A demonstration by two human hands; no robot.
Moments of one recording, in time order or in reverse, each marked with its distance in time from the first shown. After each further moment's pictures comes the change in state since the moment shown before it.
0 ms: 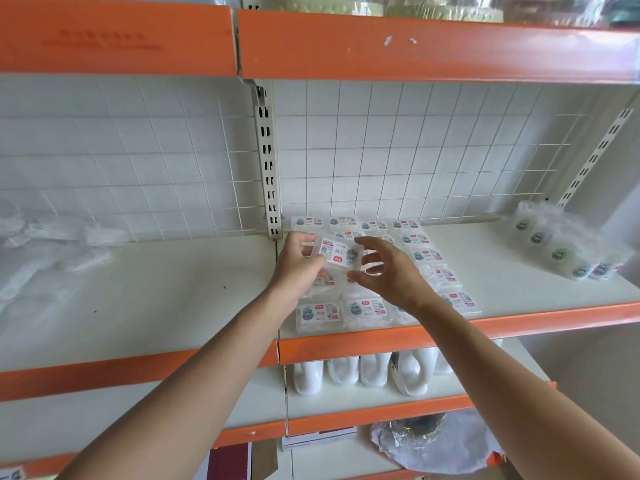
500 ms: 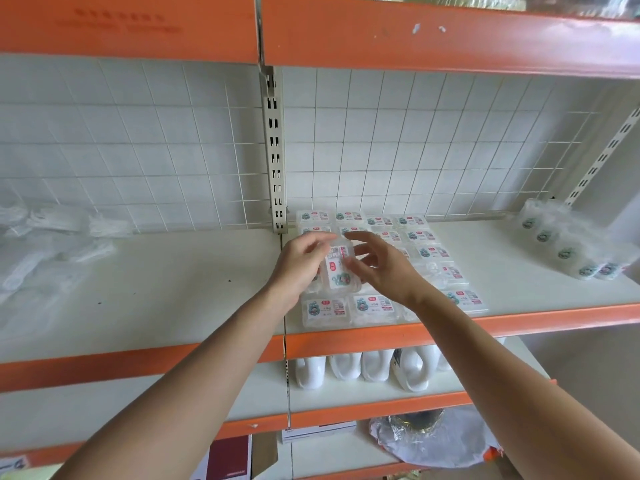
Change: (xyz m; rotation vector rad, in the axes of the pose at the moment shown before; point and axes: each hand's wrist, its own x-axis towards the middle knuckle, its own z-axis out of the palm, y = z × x) left_hand -0.003 -0.002 -0.013 0.029 -0.068 0.117; right_hand 0.006 -0.016 0.013 0.174 -0.139 0.069
